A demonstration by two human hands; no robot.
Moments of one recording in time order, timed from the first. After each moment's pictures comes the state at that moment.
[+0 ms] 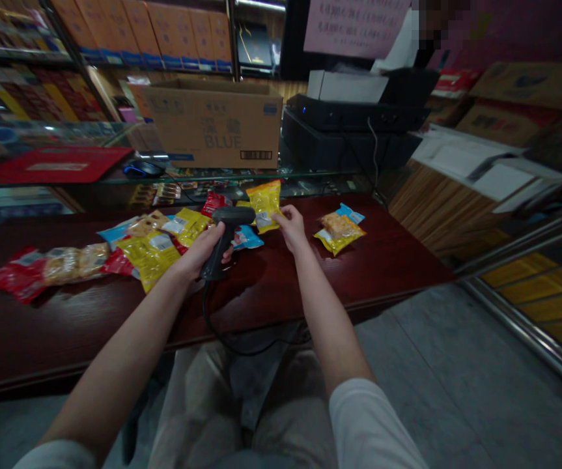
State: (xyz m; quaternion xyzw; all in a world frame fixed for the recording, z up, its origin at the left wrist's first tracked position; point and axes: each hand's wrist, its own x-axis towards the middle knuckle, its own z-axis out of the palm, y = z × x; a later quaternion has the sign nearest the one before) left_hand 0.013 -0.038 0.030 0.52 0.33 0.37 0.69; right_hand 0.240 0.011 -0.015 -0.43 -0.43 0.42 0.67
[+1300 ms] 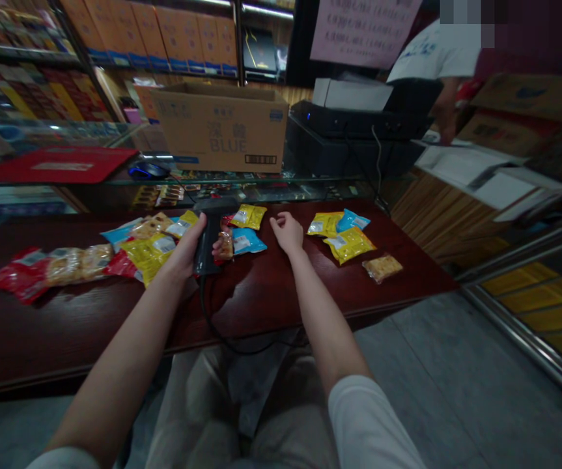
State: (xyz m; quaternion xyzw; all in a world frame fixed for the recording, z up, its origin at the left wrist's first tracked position) left_hand -0.009 -0.022 0.036 0.44 0.31 0.43 0.73; right_hand 0.240 0.024 -0.021 -0.71 -0.59 0.11 0.38
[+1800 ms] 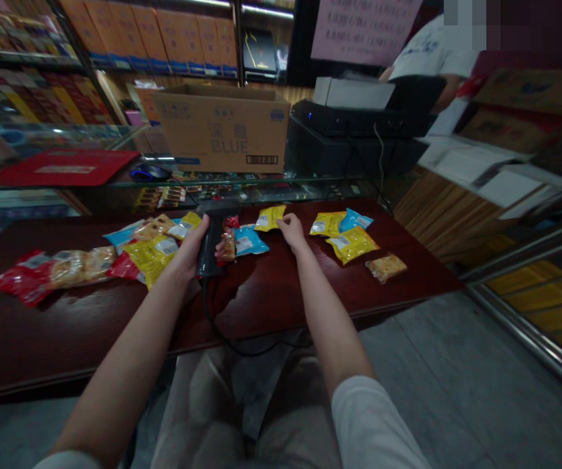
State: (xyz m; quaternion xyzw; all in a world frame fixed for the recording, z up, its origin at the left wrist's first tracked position) left_hand -0.006 -0.023 0.032 0.43 0.32 0.44 0.72; right_hand 0.245 0.043 -0.031 -0.65 -0.46 0.29 0.53
